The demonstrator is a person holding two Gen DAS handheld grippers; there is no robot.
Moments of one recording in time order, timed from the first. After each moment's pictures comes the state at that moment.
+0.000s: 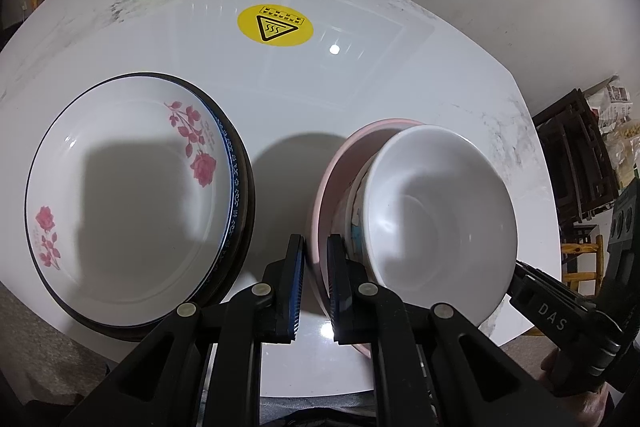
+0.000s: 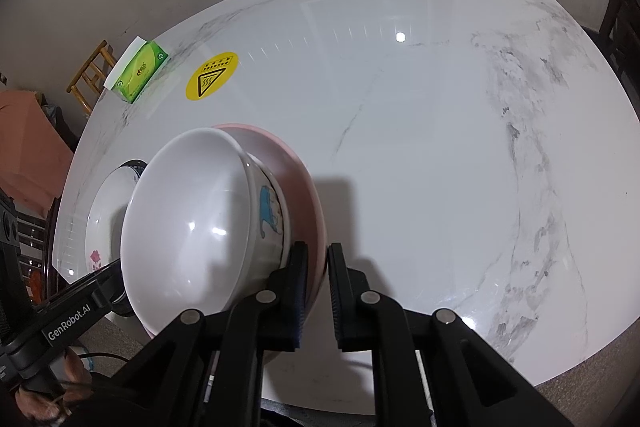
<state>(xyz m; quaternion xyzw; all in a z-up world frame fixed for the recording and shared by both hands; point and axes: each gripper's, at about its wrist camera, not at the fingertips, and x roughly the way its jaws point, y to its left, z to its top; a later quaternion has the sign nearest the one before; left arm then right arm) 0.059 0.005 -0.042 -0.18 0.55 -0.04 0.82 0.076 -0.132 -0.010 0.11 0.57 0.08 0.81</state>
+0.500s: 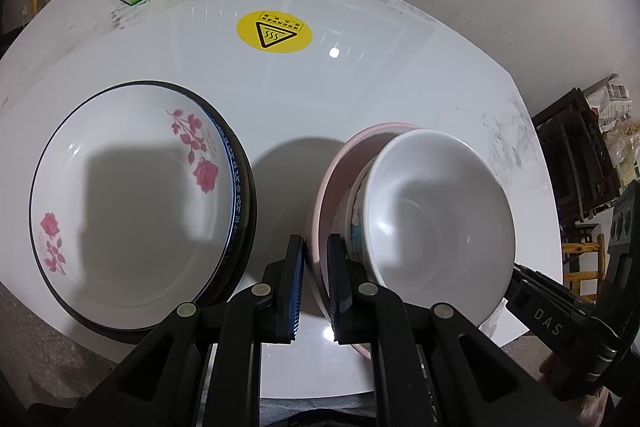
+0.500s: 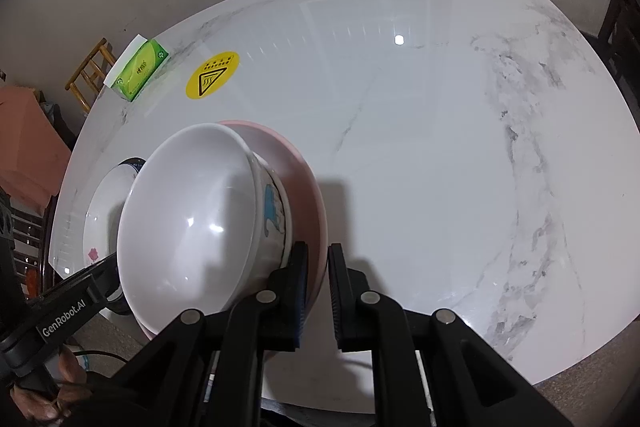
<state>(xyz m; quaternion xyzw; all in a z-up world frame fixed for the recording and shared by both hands) 0.059 0.004 -0.038 -0.17 0.54 -0.04 0.82 0.073 -0.129 -0.006 0.10 0.57 0.08 0.81</state>
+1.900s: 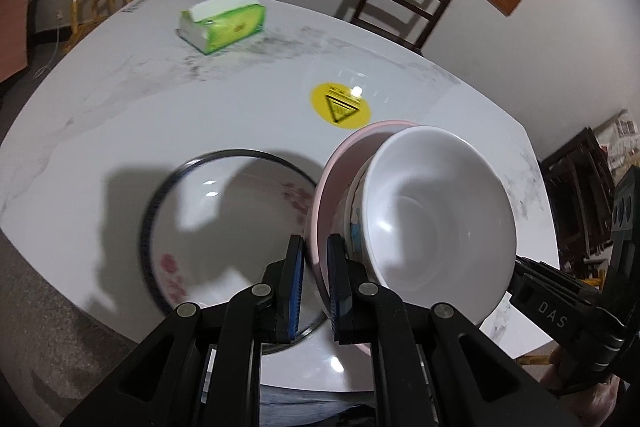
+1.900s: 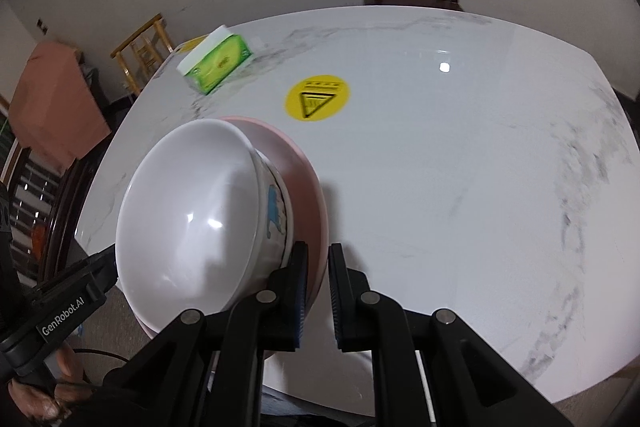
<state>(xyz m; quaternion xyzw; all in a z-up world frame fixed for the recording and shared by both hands) 0.039 0.097 0.027 -0.18 0.49 0.01 0.85 0.094 -0.027 0.058 0.05 0.55 0.17 0.82</state>
